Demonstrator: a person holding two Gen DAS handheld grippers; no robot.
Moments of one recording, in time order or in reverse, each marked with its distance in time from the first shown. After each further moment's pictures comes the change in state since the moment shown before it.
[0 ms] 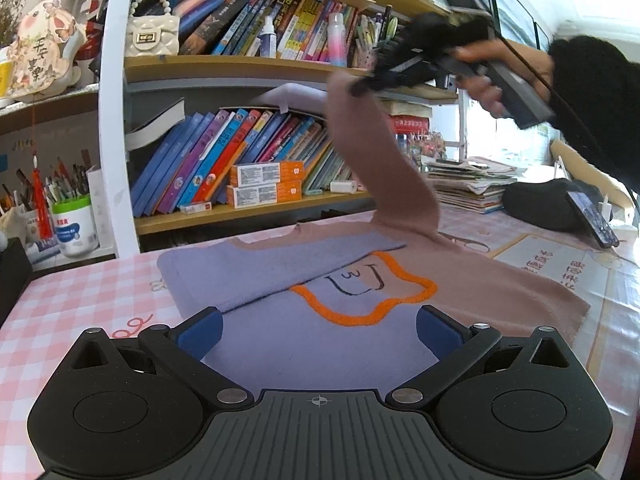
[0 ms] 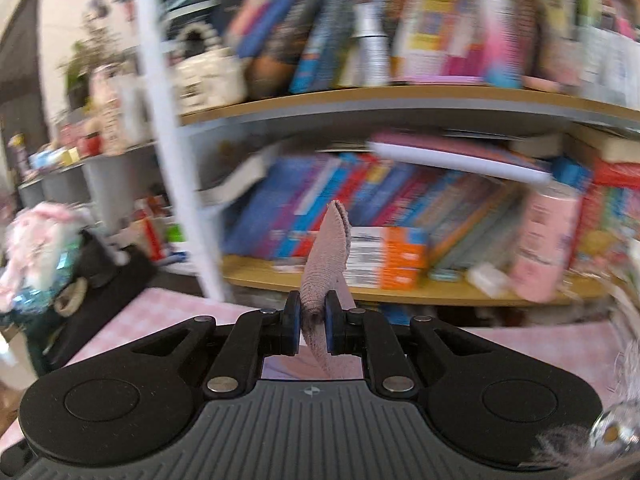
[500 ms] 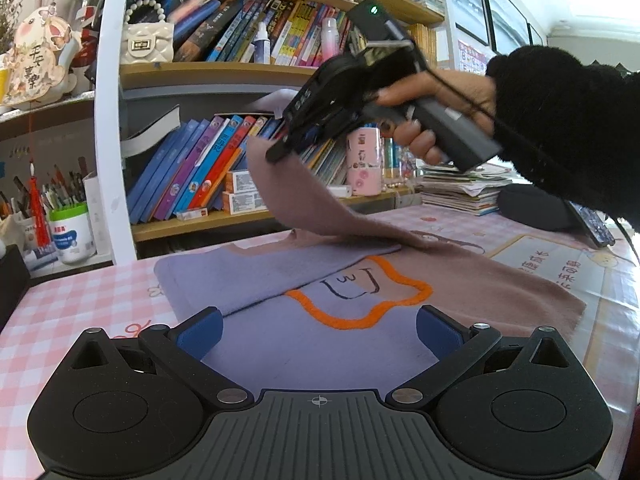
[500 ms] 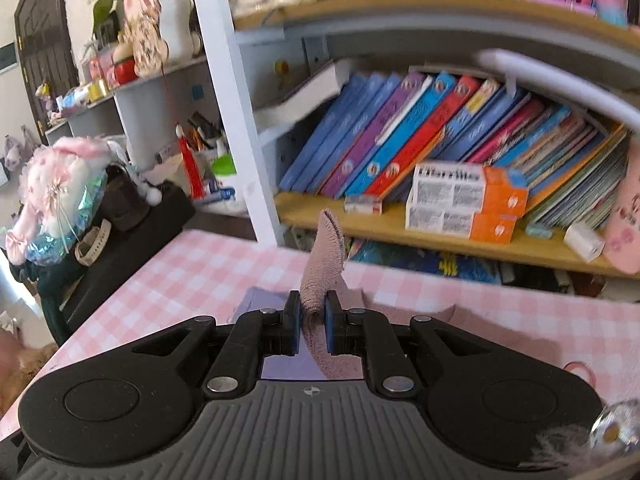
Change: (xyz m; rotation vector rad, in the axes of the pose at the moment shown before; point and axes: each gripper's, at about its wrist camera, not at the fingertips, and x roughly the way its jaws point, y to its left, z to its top) left arm -0.002 -0.002 0.000 0.012 -0.015 -0.010; right arm 0.085 0.052 -0.032 -0.035 0.171 0.097
